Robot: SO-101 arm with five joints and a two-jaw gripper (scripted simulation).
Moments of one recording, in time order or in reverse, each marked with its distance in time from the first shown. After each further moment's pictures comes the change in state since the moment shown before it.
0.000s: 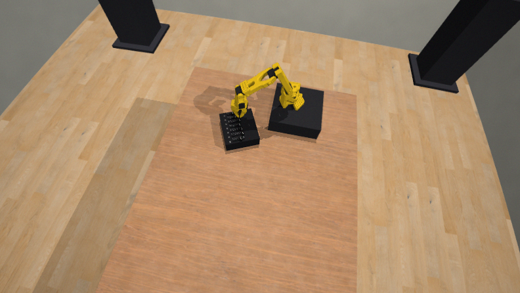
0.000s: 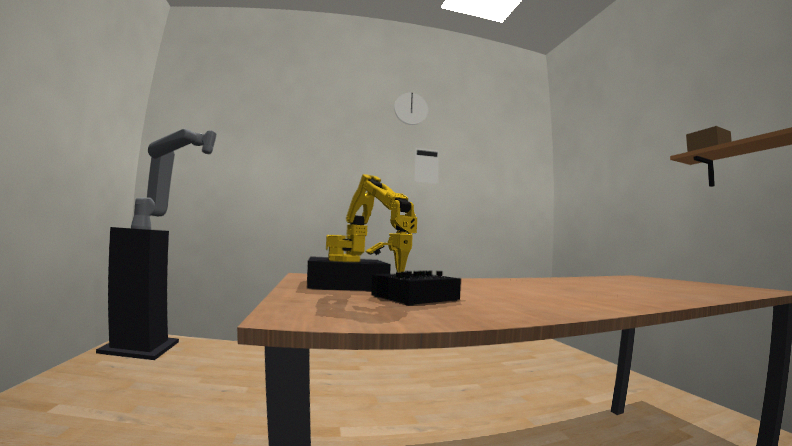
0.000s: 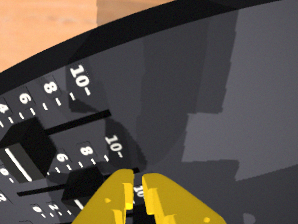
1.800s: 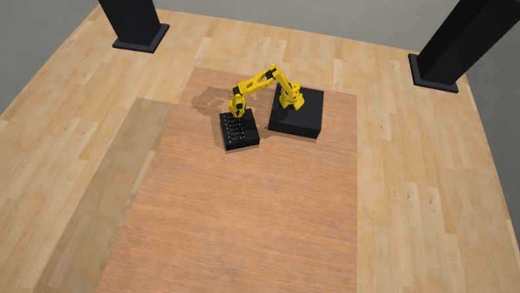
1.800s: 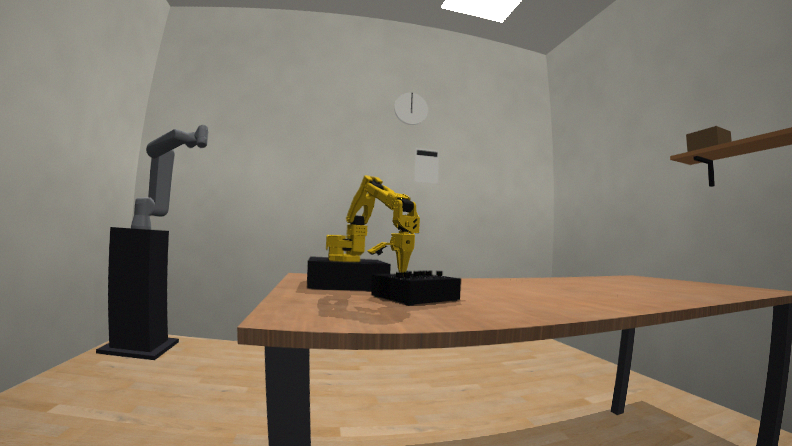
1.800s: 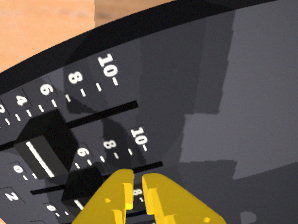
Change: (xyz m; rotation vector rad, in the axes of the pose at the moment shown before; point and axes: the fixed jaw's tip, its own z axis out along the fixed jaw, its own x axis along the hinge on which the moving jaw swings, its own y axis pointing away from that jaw) arm 0.003 0.007 0.000 0.009 -0.004 0.001
